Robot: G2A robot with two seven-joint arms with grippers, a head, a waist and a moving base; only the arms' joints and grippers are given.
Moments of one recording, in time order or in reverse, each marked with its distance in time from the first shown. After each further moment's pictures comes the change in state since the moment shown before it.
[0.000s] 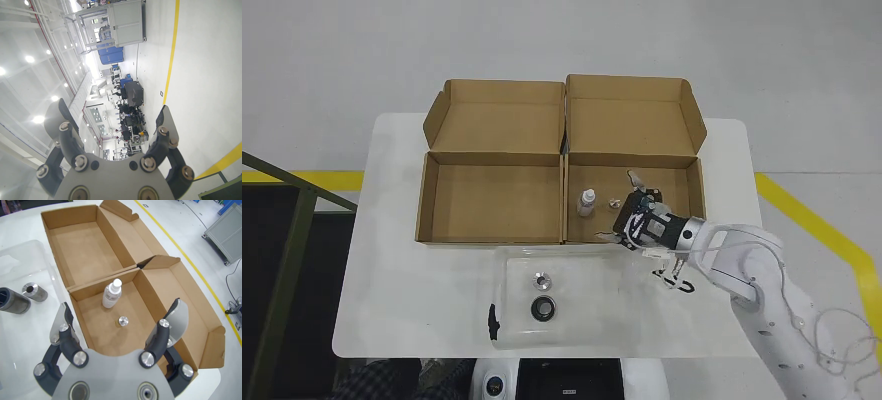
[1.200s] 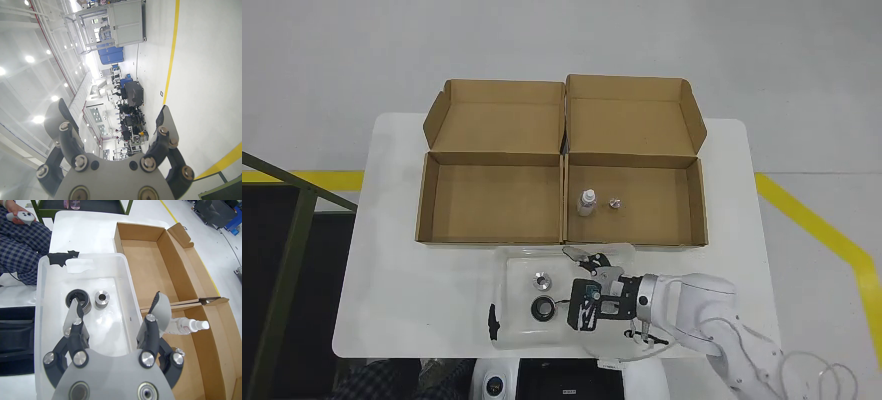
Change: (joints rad) left arm 0.000 0.000 0.000 0.000 0.000 0.000 0.000; right arm -0.108 -0.001 -0.218 -0.114 -0.188 -0.076 -0.059
